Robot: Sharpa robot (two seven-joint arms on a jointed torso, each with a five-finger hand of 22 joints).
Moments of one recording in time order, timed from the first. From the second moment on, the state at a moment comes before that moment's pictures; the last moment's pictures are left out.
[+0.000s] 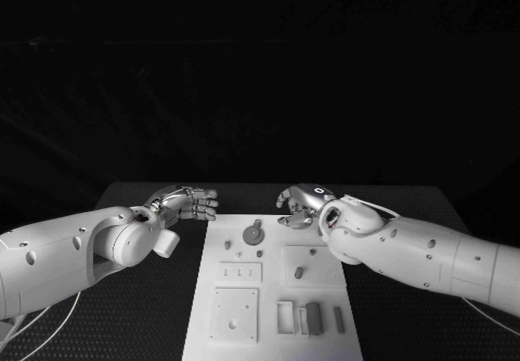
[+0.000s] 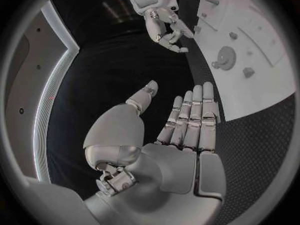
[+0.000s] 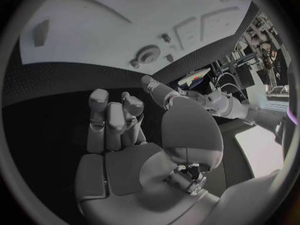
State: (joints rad) left arm 1.34 -0.85 -0.19 1.37 -0.07 -0.18 0.16; left_hand 0.96 -0.03 0.45 -0.27 0.05 0.64 0.18 0.34 0.44 0.93 0.20 0.10 0.13 0.87 0.15 0.33 0.64 0.06 0.89 0.05 0.18 0.69; right arm 1.23 -0.60 -0.05 1.26 -1.52 -0.38 -0.16; right_hand 1.05 -0.20 0.66 -0.18 0.08 0.85 0.15 0.22 0.50 1.27 0.03 1.09 1.02 1.27 -0.07 1.45 1.01 0.22 1.17 -0.05 1.01 1.31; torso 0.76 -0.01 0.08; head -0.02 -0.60
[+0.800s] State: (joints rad) left arm 1.33 -0.84 -0.19 1.32 -0.09 -0.18 0.18; left_hand 0.96 -0.03 0.45 -0.27 0.05 0.65 0.18 0.34 0.44 0.99 0.18 0.11 0.14 0.88 0.15 0.32 0.65 0.07 0.90 0.05 0.18 0.69; right arm 1.25 -0.76 -0.05 1.06 -1.22 -0.20 0.17; right_hand 1.08 -0.16 0.64 -0.28 0.08 0.84 0.14 0.22 0.49 1.18 0.03 1.02 0.99 1.15 -0.08 1.36 0.93 0.24 1.06 0.00 0.94 1.31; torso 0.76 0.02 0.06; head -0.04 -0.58
